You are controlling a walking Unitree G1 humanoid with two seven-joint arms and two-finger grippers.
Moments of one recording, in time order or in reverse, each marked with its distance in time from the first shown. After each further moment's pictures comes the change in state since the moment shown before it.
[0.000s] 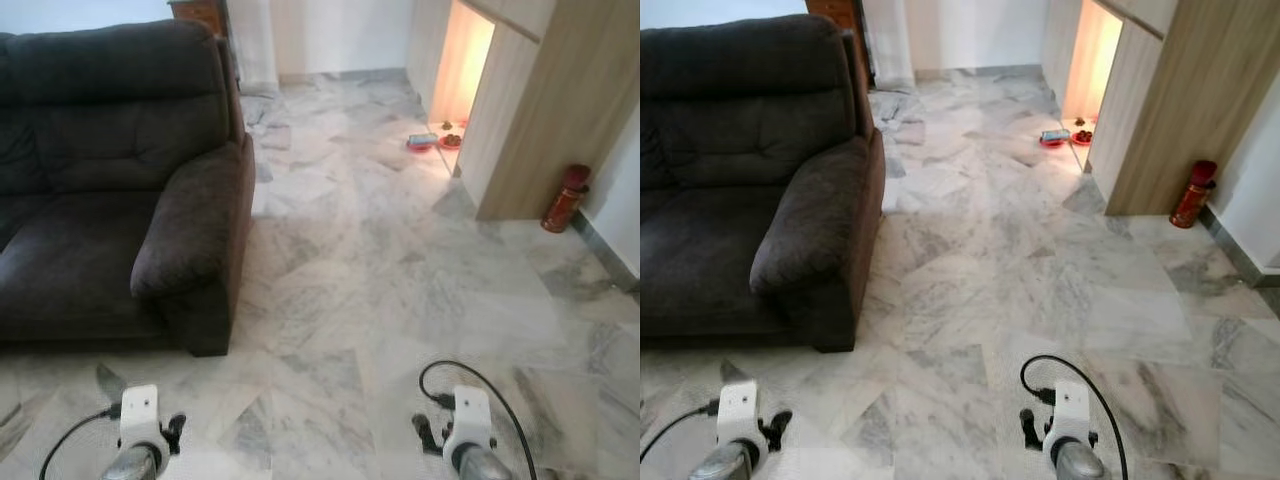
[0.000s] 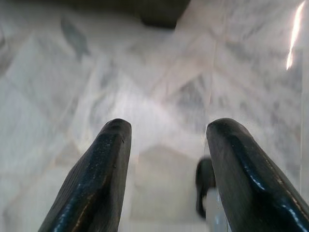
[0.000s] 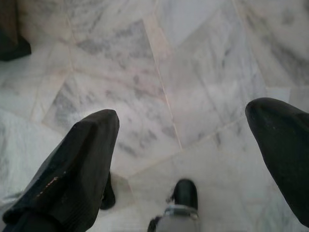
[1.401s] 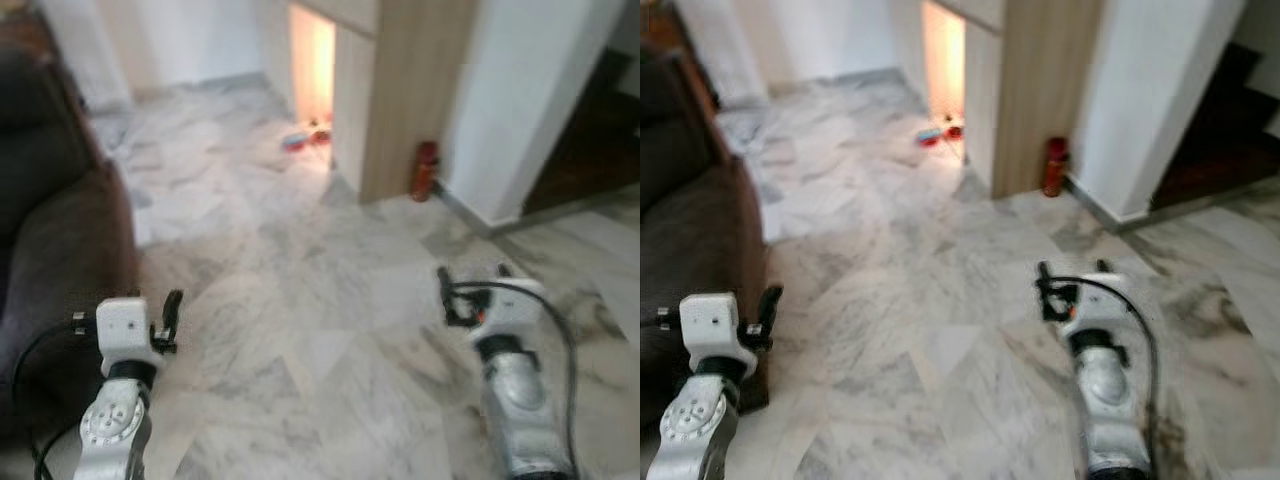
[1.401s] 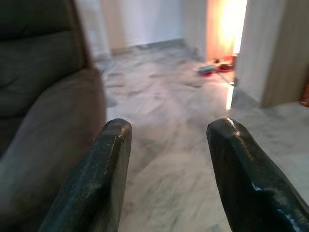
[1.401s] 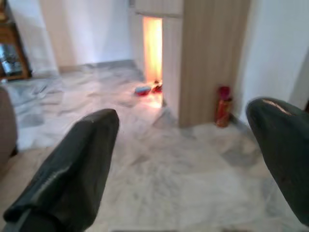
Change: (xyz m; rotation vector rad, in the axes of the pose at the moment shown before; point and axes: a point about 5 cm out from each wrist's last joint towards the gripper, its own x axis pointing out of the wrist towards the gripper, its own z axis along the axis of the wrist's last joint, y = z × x) left arm -0.072 -0.021 0.141 0.076 -0.820 -0.067; right arm -0.061 0.031 0.165 -0.180 -0.909 0.089
